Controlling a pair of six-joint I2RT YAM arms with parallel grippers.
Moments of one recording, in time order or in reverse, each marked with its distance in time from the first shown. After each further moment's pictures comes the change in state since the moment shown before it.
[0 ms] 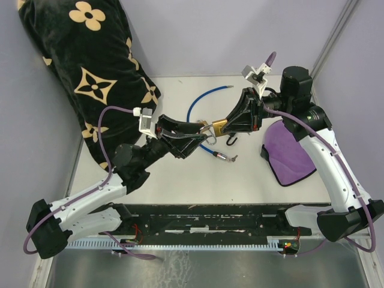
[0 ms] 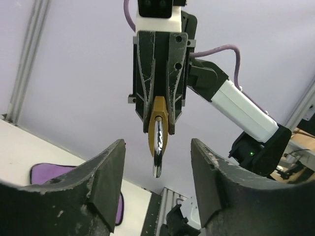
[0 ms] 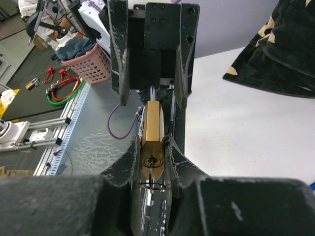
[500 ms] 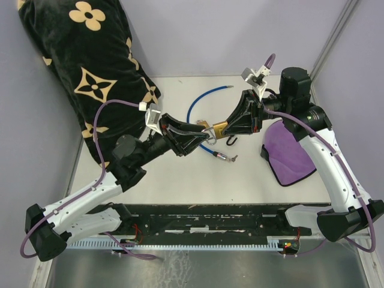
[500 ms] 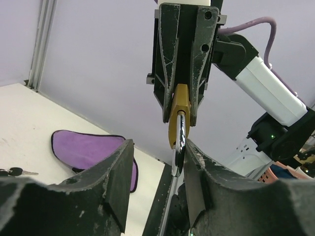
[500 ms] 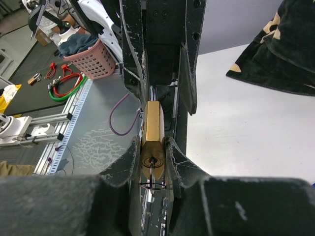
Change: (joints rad) left arm 0.014 -0.071 0.090 -0.343 0.020 0.089; right arm -0.003 0.000 0.000 -0.053 -0.023 -0.058
